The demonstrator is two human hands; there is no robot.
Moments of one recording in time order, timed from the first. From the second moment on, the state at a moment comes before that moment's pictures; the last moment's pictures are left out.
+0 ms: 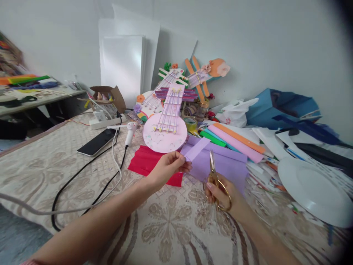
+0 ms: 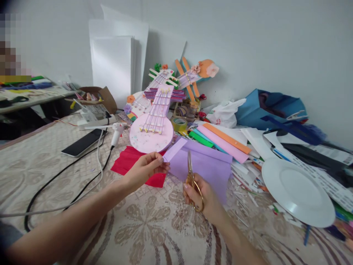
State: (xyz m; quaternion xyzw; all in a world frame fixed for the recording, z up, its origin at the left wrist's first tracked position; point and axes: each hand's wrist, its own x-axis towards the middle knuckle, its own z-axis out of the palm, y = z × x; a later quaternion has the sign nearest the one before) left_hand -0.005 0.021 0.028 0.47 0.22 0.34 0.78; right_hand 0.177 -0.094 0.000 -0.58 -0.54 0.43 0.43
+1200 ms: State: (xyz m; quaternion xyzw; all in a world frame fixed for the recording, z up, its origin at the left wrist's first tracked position) left_hand -0.006 0.022 0.022 0.52 0.24 0.19 0.80; right_hand 0.155 -0.112 0.014 -0.59 -0.61 0.44 0.30
